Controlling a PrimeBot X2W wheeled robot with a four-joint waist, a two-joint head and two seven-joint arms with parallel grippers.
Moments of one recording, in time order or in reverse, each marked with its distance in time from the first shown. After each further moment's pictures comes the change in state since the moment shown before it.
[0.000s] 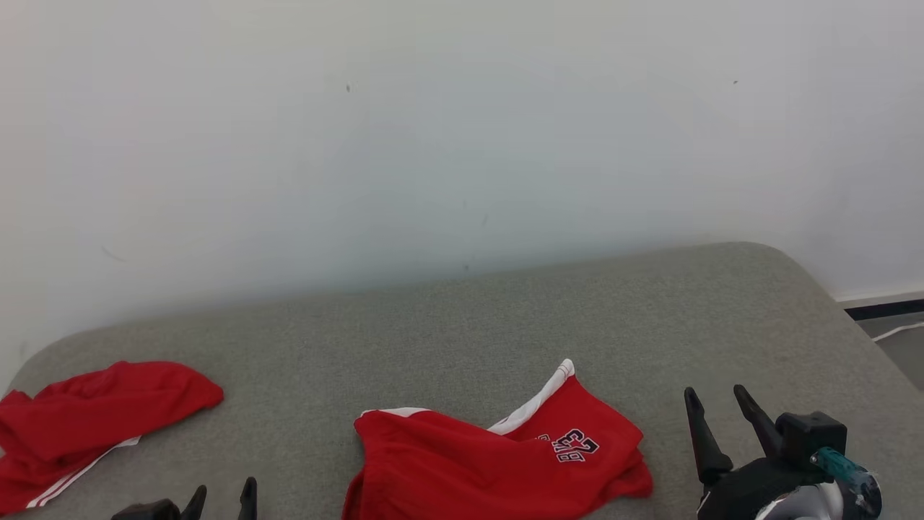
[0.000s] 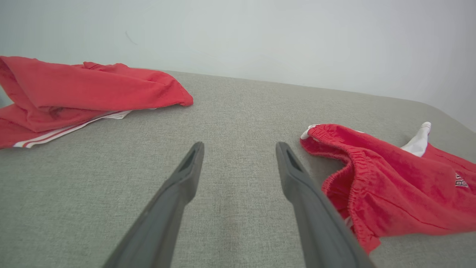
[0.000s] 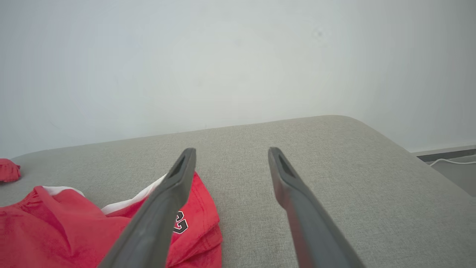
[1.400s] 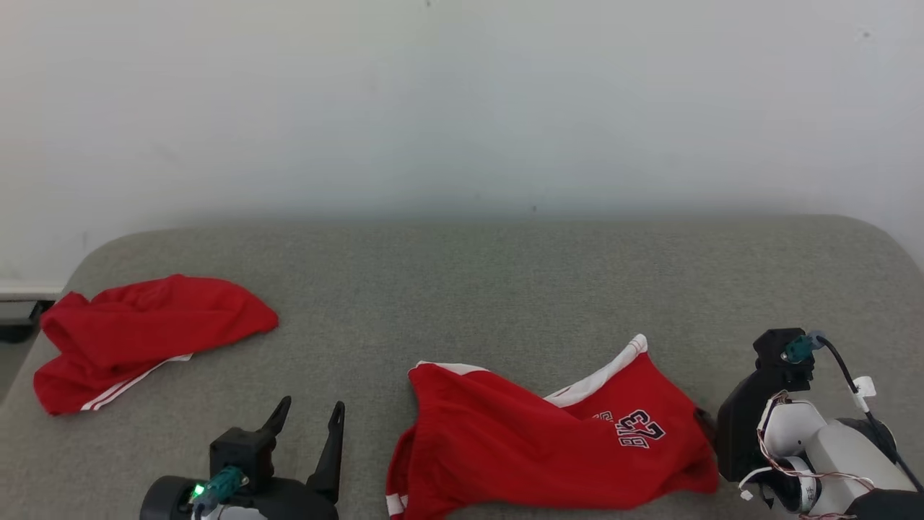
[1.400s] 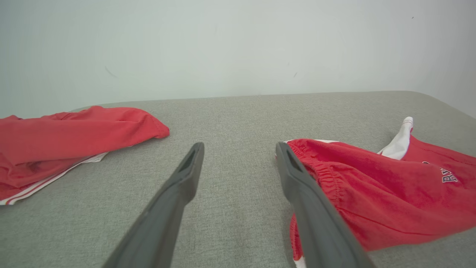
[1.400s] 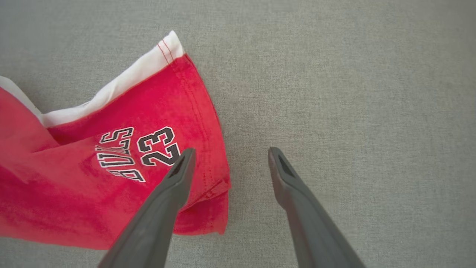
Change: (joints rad) left arm -0.033 -0.137 0.093 -0.221 0.389 0.000 0.151; right arm -0.224 -0.089 0.073 0.093 0.084 -0.015 0.744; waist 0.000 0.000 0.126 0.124
